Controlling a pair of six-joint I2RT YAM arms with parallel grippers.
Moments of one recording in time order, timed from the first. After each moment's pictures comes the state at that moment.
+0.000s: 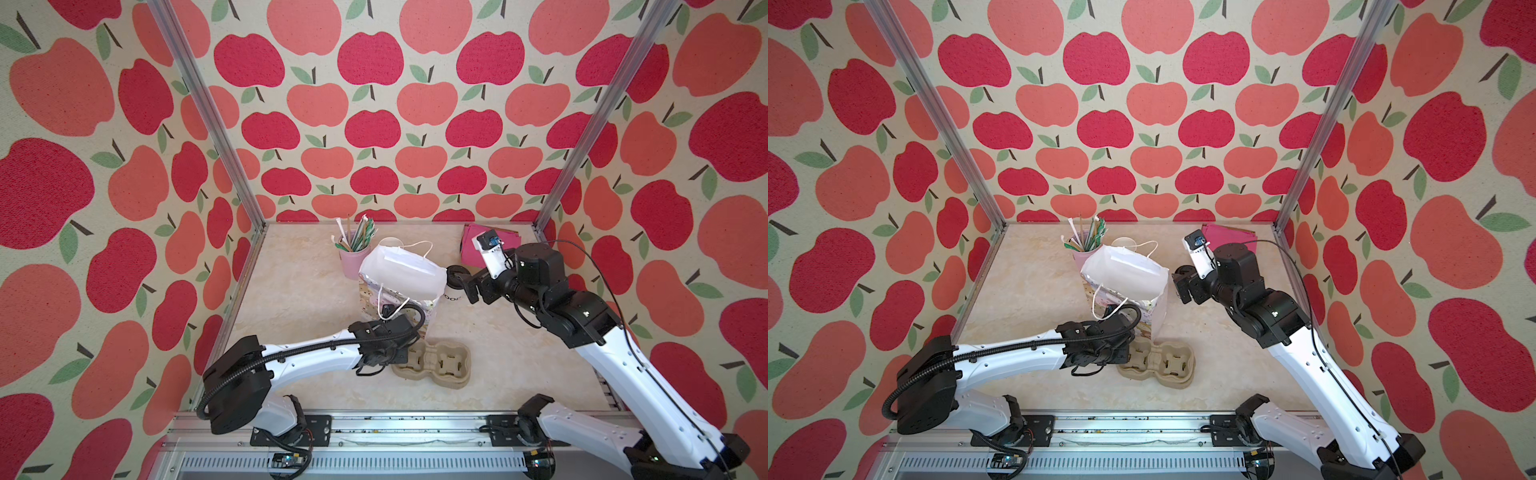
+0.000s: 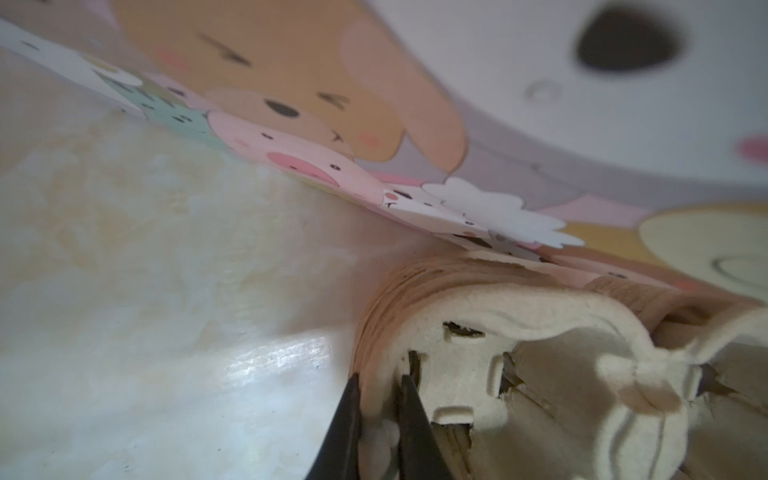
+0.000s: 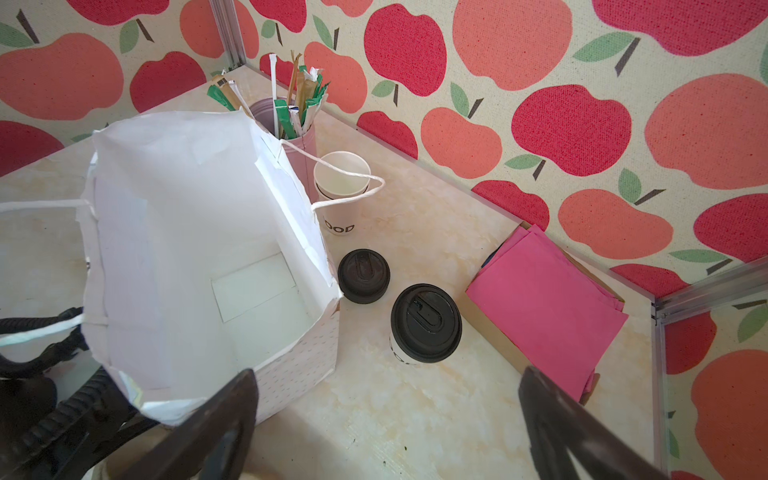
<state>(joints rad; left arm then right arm) -1.09 1.48 0.94 -0.59 -0.17 -0.95 0.66 1.02 1.28 -0.75 0.09 -0.13</state>
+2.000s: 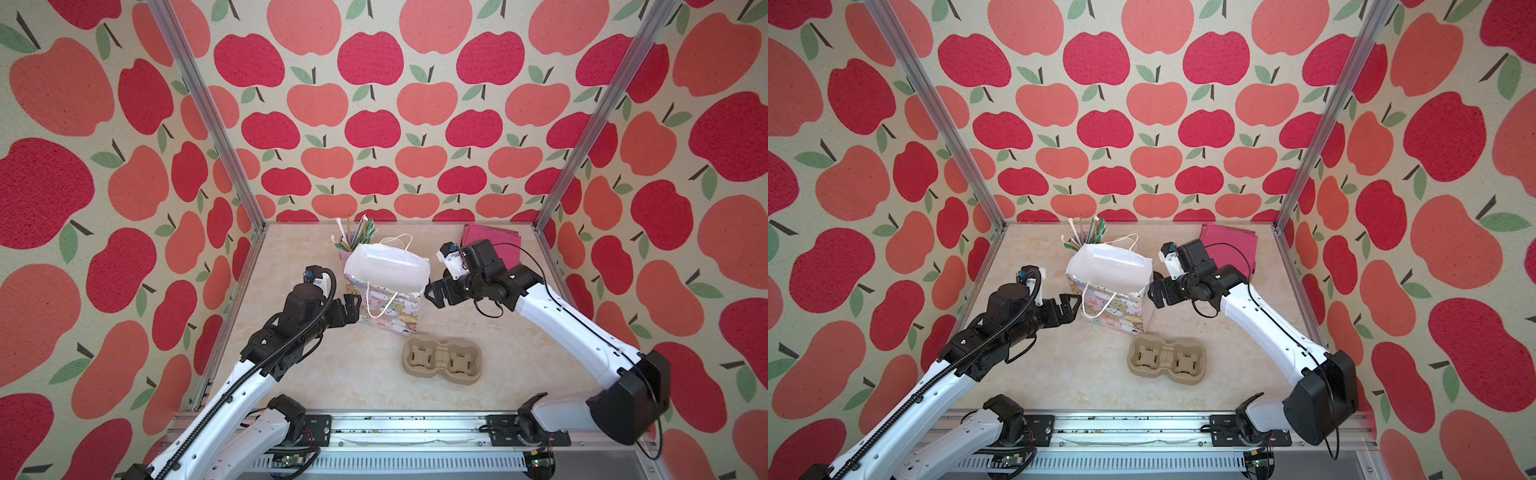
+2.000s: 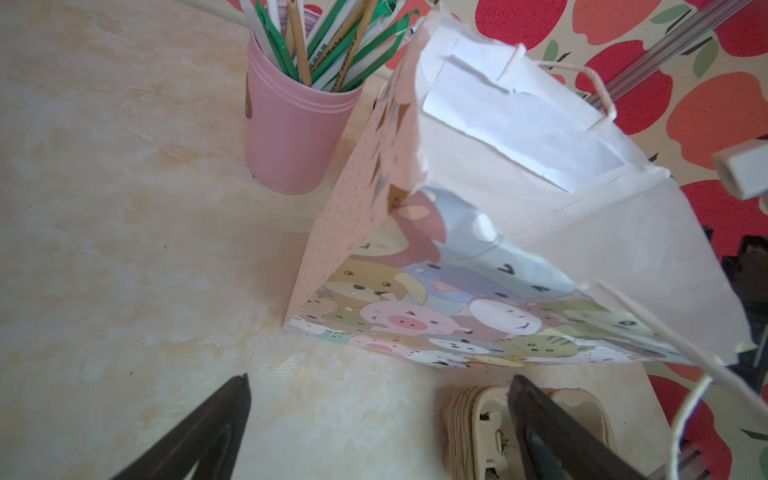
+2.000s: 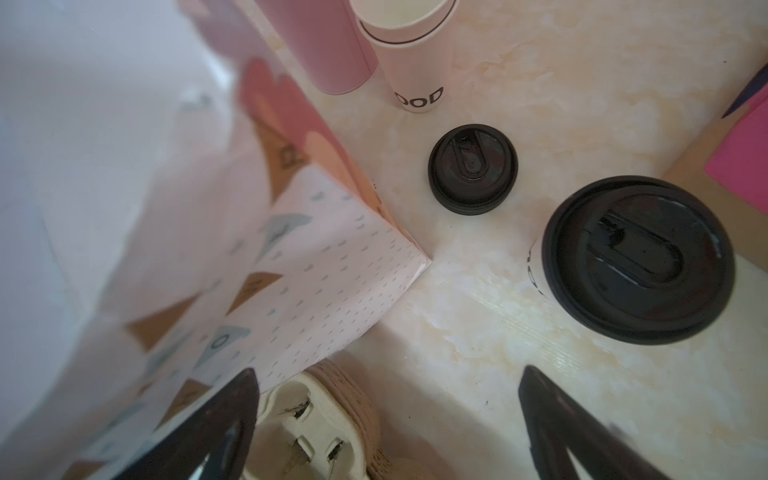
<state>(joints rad) -0.50 0.81 0.84 -0.58 0.00 -0.52 0.66 1.38 1.24 -0.76 -0.20 0.15</state>
